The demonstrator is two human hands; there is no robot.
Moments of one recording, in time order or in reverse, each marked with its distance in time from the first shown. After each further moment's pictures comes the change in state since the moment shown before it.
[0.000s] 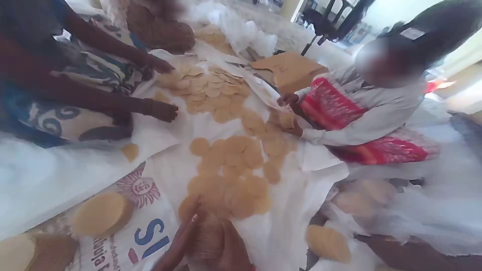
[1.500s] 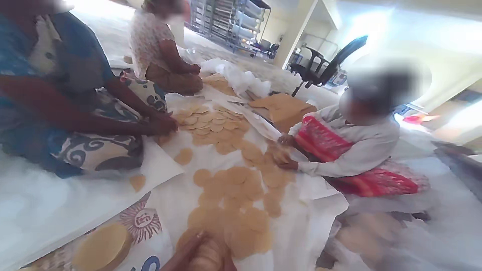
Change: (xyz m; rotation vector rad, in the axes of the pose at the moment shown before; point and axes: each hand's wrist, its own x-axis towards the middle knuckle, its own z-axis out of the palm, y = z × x) left_hand 0.039 0.037 -0.022 -0.008 -0.173 -0.166; right_hand 0.014 -0.030 0.012 0.196 0.251 0.191
